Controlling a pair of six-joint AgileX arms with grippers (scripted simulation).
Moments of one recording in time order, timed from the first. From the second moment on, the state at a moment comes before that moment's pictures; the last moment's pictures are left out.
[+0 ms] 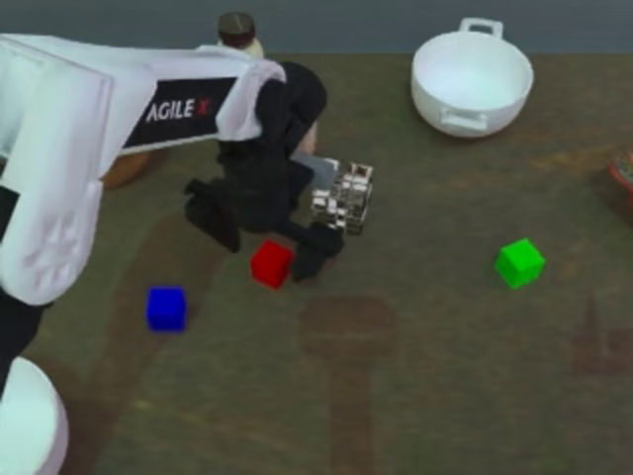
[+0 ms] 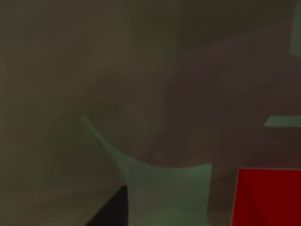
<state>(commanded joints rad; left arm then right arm) -0.51 2.43 1.76 -0.90 0.01 0.04 0.00 0.00 0.00 0.00 0.00 0.00</state>
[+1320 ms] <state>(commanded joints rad) -0.50 2.33 1.88 -1.09 0.01 0.04 0.00 0.00 0.00 0.00 0.00 0.00</state>
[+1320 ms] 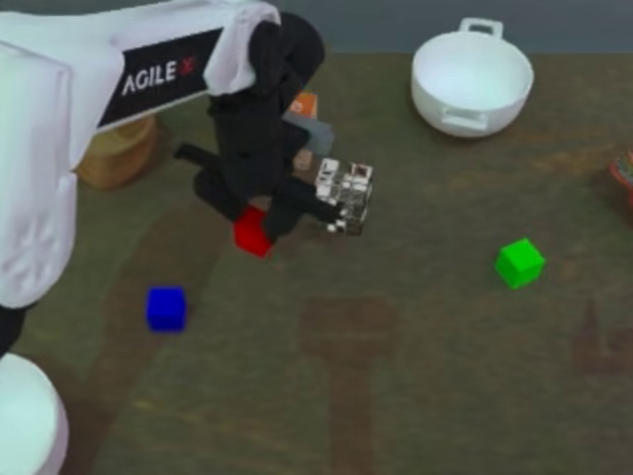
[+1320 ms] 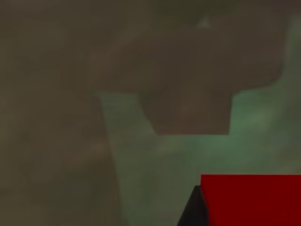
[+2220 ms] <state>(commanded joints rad) -0.57 2.13 1.67 -1.08 -0.01 -0.31 0.00 0.00 0.00 0.00 0.00 0.00</state>
